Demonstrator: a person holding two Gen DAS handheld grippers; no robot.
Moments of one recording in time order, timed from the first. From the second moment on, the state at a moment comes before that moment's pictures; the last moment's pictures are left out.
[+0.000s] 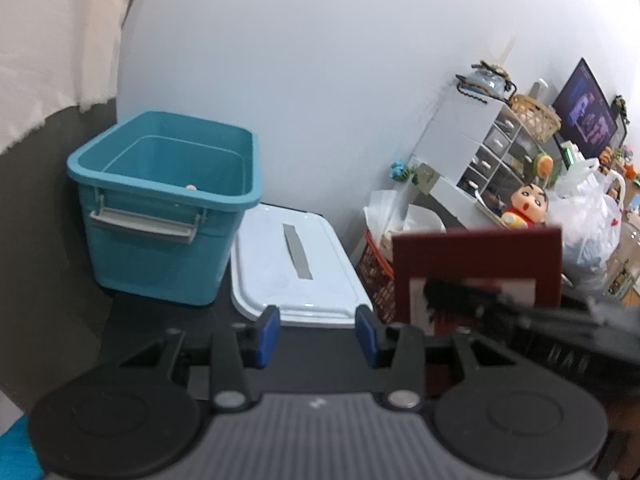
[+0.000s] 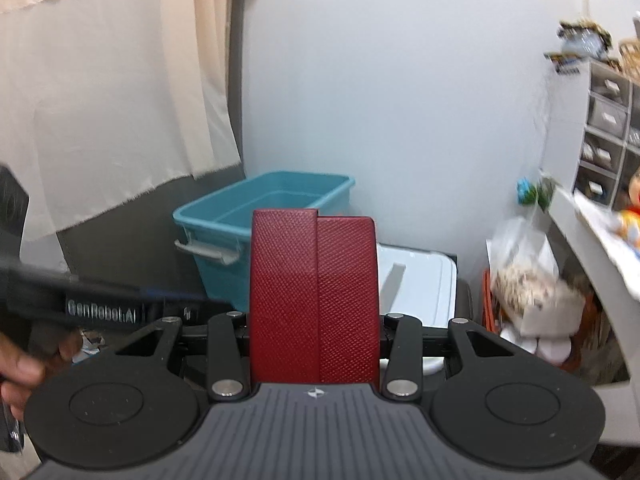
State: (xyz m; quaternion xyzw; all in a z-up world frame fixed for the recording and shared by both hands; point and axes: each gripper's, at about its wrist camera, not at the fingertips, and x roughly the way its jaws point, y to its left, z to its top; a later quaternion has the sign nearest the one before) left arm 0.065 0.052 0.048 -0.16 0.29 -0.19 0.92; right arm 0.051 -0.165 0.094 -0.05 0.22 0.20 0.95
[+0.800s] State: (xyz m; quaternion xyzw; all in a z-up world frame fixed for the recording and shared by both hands) left arm 0.068 0.063 0.043 -0.15 0.28 -0.17 0.93; right arm 0.098 -0.118 0.164 -0.08 0.19 0.24 0.95
